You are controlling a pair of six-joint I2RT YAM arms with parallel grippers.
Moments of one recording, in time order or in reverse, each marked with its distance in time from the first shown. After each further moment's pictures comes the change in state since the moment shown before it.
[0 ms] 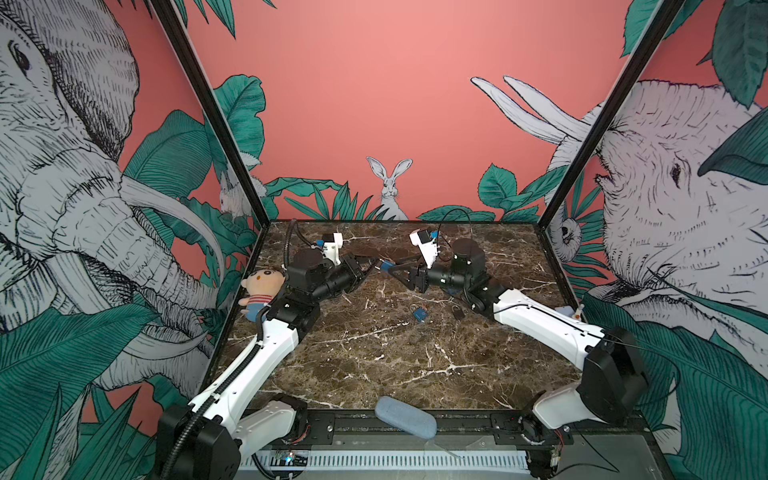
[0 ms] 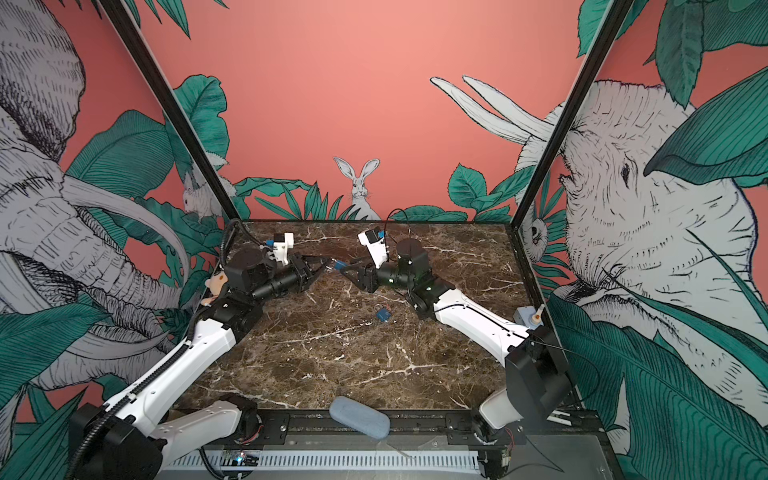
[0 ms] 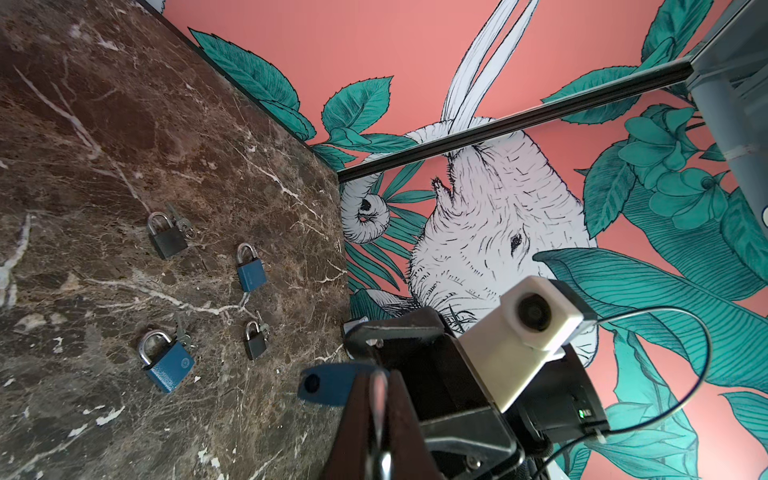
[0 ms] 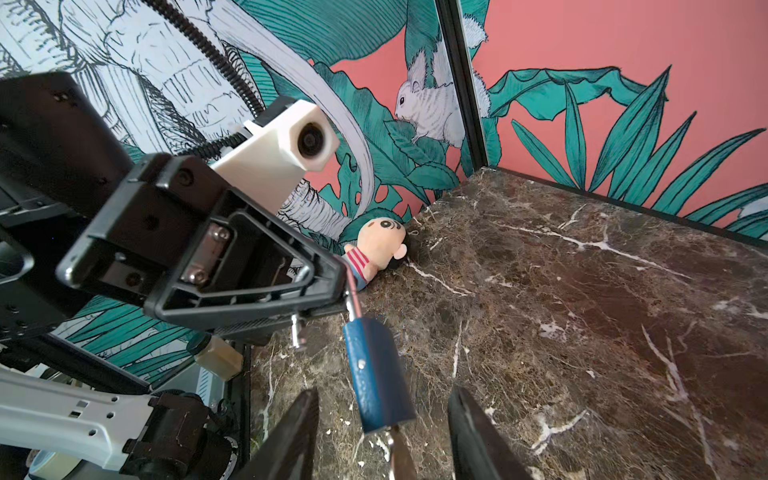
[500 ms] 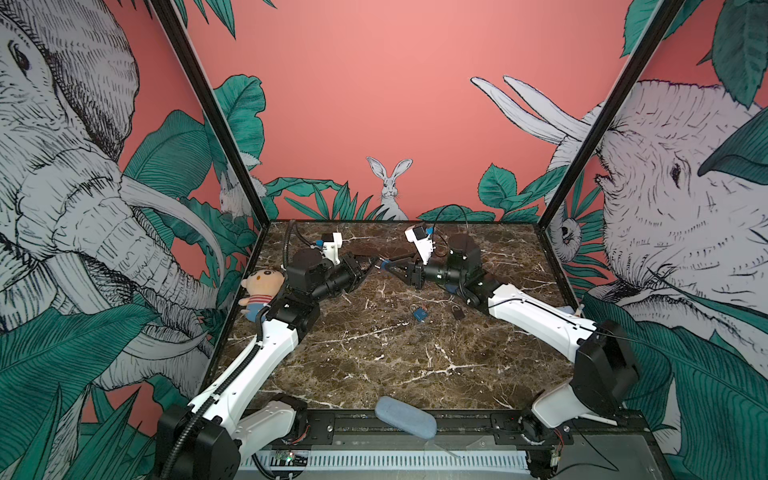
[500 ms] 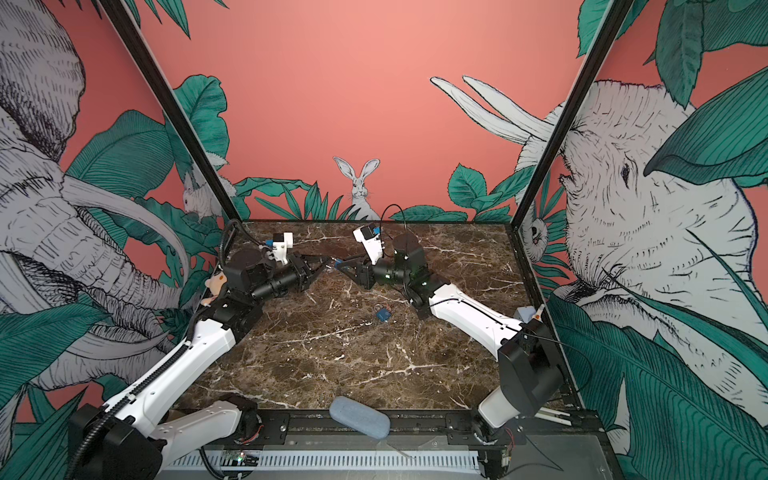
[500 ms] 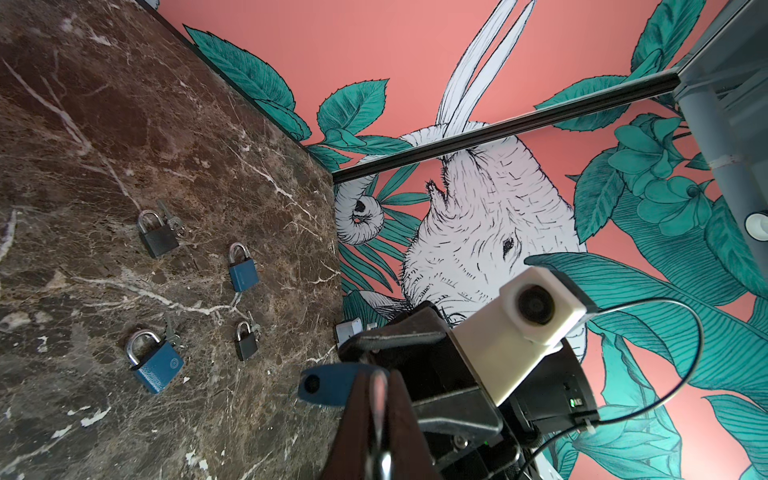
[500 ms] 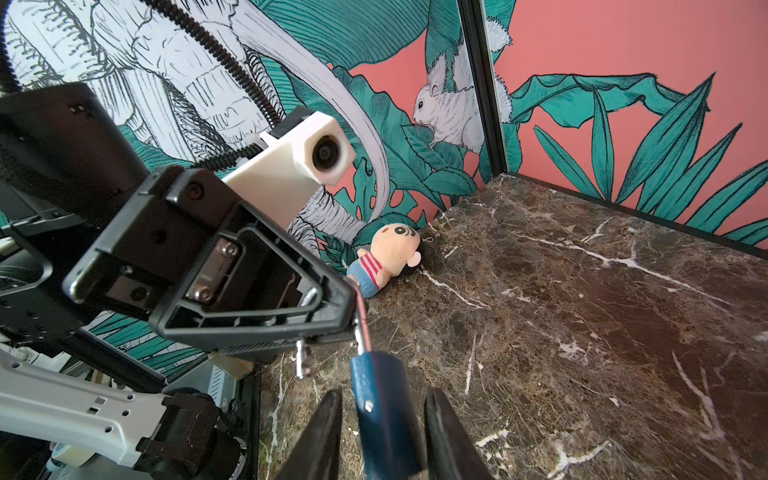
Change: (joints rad) left arm 0.000 -0.001 0.000 0.015 0.000 -0.029; right arm 0.000 0.043 0.052 0.015 -0.048 0.004
